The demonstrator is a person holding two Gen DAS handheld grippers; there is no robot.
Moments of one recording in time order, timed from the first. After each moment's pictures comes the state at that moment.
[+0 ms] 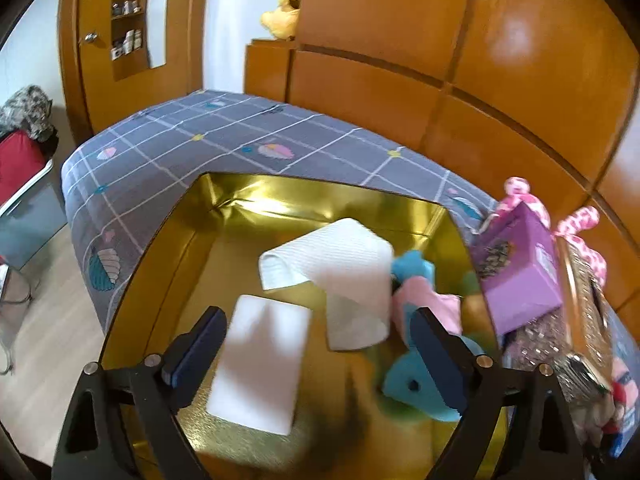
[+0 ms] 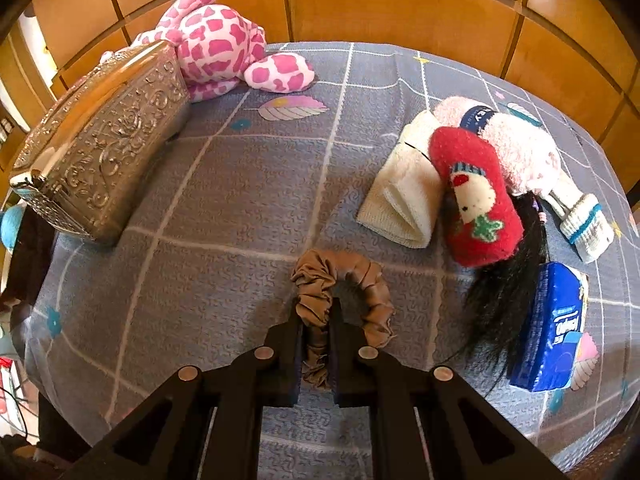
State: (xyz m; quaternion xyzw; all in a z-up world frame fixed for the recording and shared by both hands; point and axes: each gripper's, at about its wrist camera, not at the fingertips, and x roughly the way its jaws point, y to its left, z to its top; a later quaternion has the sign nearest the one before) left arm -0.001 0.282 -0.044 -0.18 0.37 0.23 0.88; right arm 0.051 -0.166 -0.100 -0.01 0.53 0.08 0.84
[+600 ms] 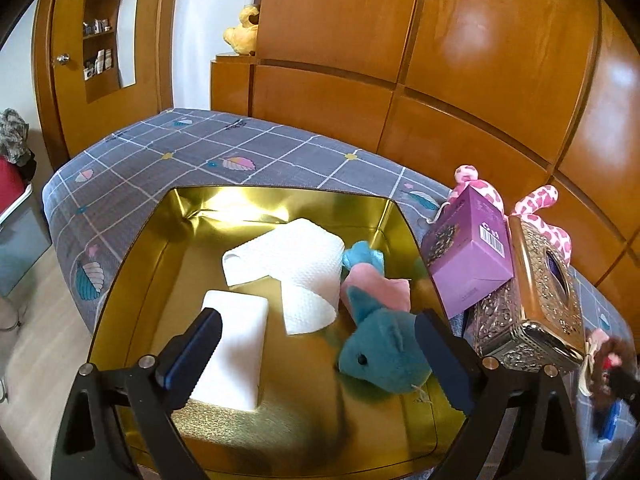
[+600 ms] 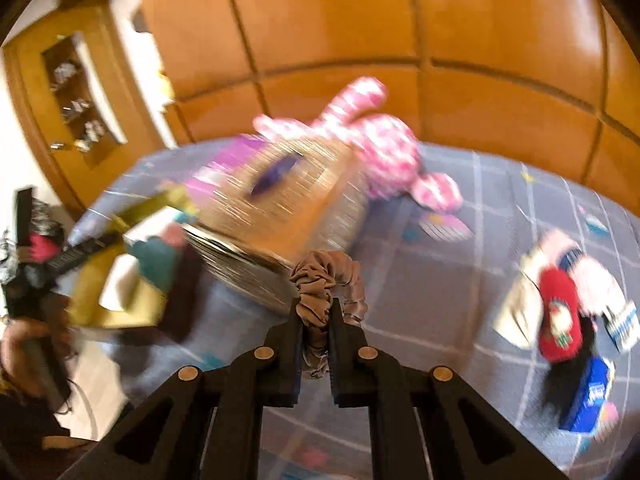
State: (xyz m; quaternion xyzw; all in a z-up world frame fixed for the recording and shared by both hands) left arm -0.008 0.252 -0.025 -0.15 0.36 0.18 0.90; right arm 0.026 -0.069 -0.003 0.01 0.40 0.26 0.88
